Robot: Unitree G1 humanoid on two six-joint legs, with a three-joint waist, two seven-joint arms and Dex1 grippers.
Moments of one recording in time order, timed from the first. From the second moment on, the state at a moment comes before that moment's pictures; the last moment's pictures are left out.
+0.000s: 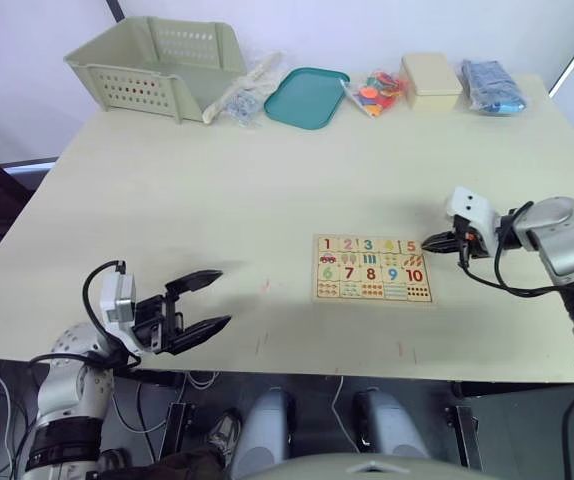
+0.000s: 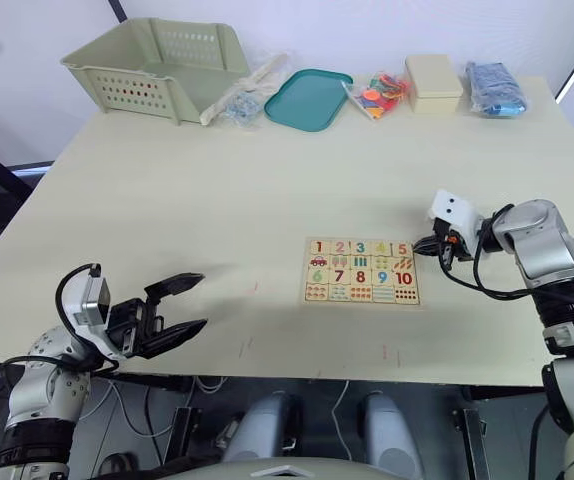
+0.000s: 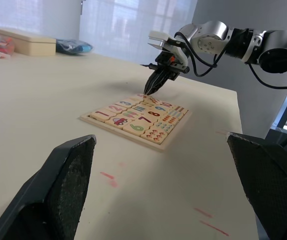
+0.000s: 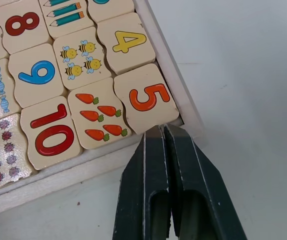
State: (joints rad) left arm 0.00 0.59 0.27 0.18 -0.71 -0.01 -1.53; right arm -0.69 -0.77 0.22 0.39 0.04 0.36 1.29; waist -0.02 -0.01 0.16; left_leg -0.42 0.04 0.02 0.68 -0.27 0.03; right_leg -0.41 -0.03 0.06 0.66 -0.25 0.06
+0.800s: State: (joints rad) left arm 0.02 0.58 0.27 0.16 -0.71 -0.01 -1.51; right arm -0.48 -0.83 0.02 0.18 0.21 0.36 1.29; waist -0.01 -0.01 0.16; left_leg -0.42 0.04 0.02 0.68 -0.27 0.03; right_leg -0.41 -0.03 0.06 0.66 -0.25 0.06
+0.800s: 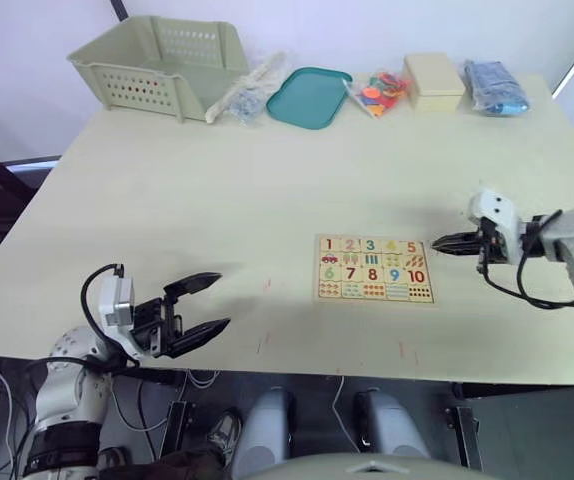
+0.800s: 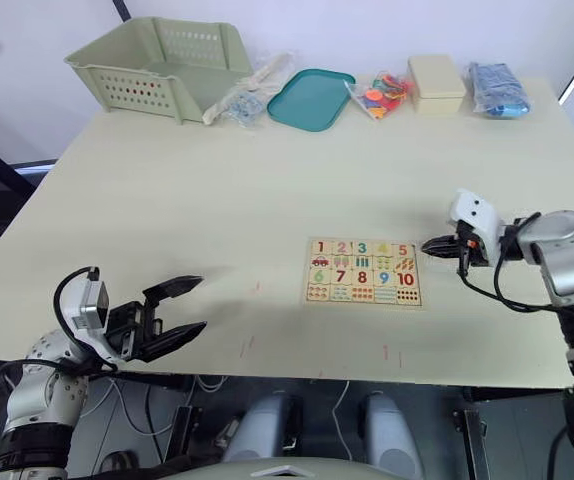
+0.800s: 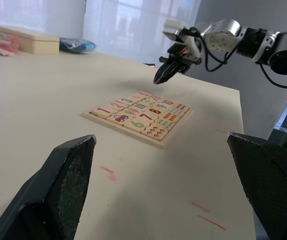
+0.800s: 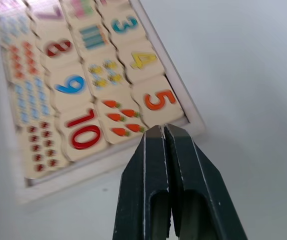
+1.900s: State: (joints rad) left arm 0.13 0.59 0.26 -0.06 -0.61 0.16 -1.13; right arm 0.34 -0.77 -0.57 -0.28 0.53 0.34 1.12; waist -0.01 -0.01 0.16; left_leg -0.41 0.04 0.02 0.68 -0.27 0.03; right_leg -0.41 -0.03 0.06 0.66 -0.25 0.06
